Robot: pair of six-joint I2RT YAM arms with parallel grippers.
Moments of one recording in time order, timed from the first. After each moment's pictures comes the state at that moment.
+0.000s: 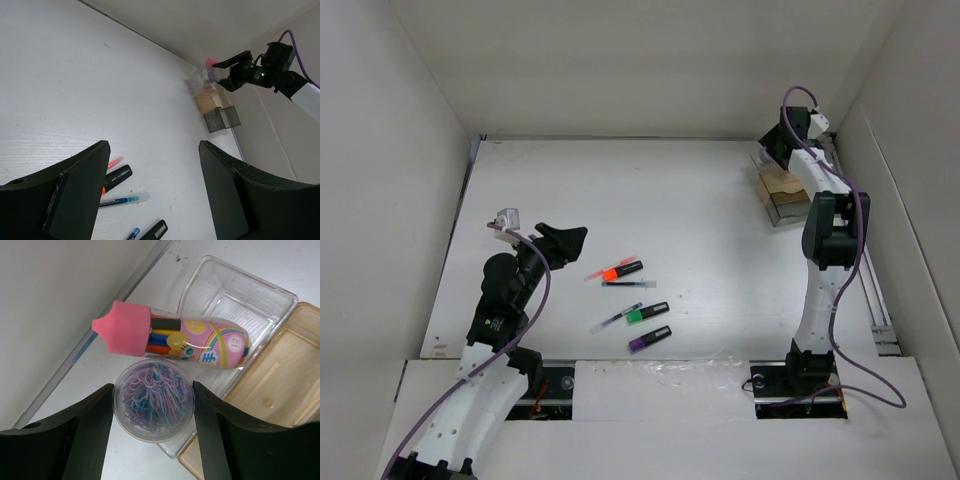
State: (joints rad) left arm -0.26 0.52 0.43 0.02 0.11 -0.74; right arm -0.02 2.23 1.92 -0.33 0.29 0.77
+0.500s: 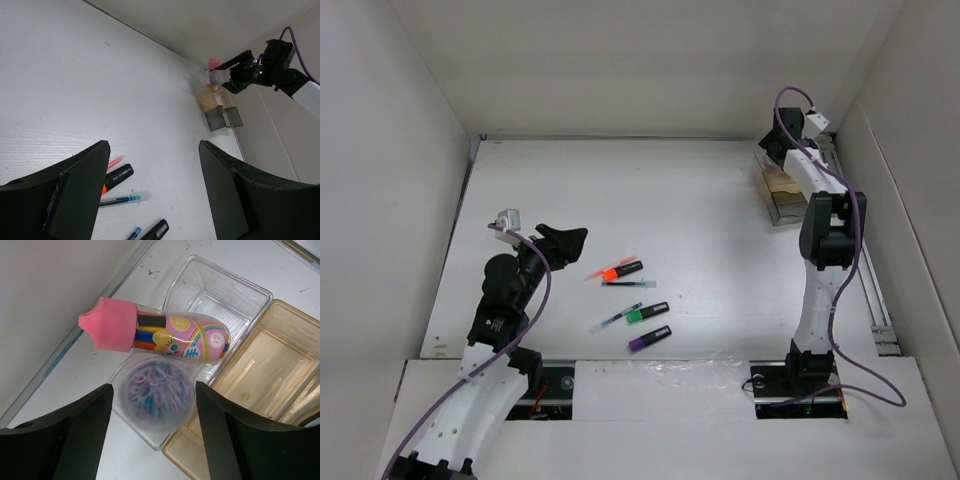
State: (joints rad) left arm -0.26 0.51 0.42 0.03 0.11 -0.74; right arm 0.01 2.23 1.92 -0.37 0.47 0.72
